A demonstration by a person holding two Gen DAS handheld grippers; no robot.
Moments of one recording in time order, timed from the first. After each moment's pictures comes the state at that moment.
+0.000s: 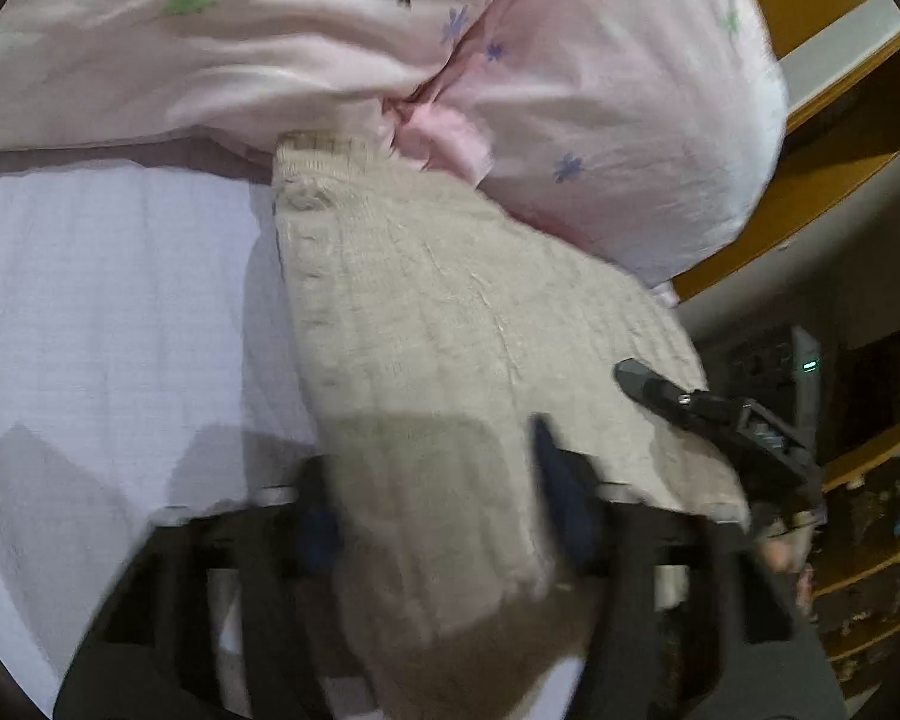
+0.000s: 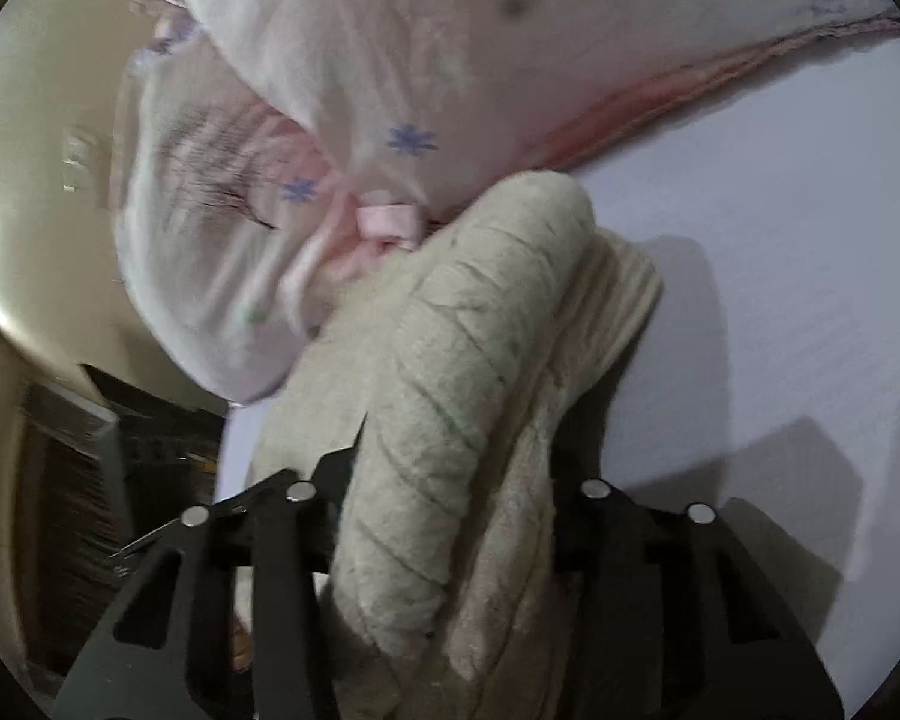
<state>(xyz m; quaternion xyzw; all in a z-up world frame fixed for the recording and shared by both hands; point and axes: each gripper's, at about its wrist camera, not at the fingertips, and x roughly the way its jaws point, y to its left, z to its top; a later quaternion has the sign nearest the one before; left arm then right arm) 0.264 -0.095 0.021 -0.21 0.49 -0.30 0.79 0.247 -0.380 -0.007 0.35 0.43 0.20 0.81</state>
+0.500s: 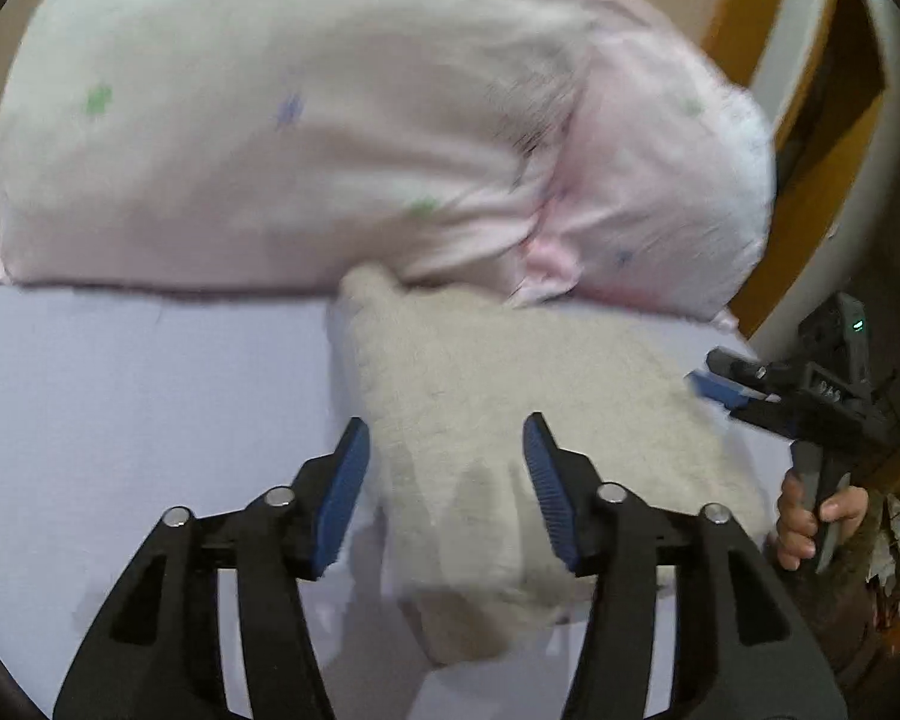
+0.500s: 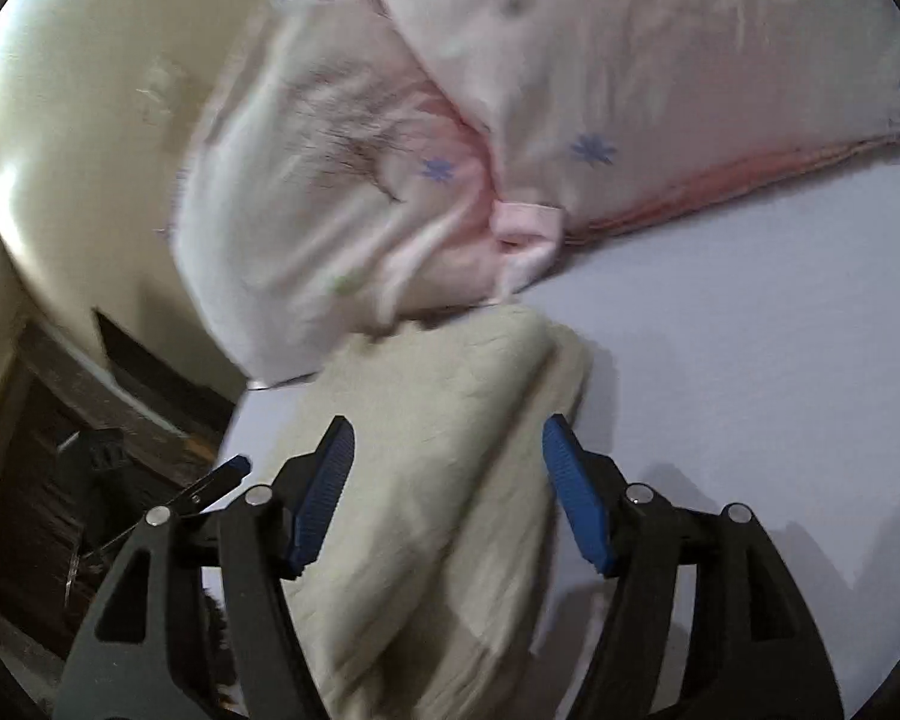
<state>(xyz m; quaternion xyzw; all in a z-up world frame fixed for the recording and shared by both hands) 0.181 0.006 0.088 -0.09 0.36 -0.21 0.90 0.209 -0.313 0.047 0.28 0.39 0.22 0.85</state>
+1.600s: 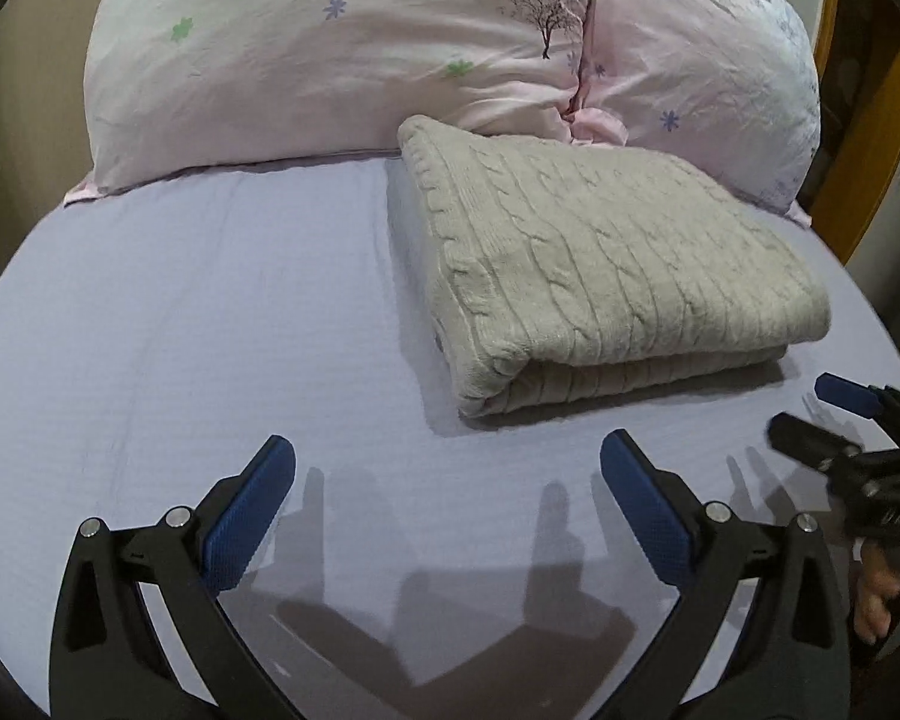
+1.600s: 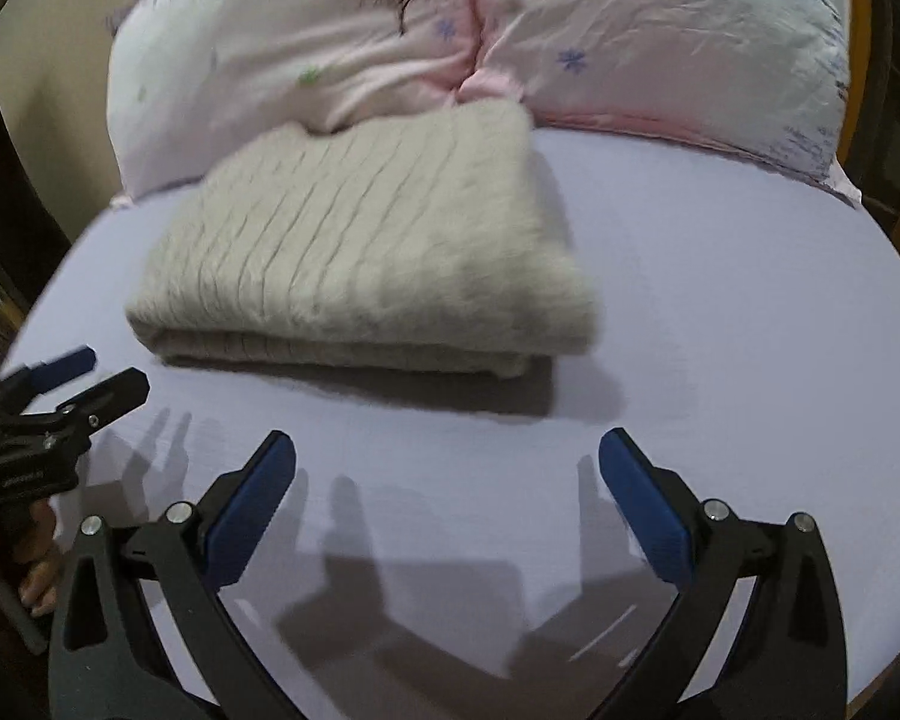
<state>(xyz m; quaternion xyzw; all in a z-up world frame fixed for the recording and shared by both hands) 0.098 -0.024 0.017 -0.01 0.42 -0.07 0.91 0.091 -0.206 0.029 0.02 0.46 0.03 0.89</state>
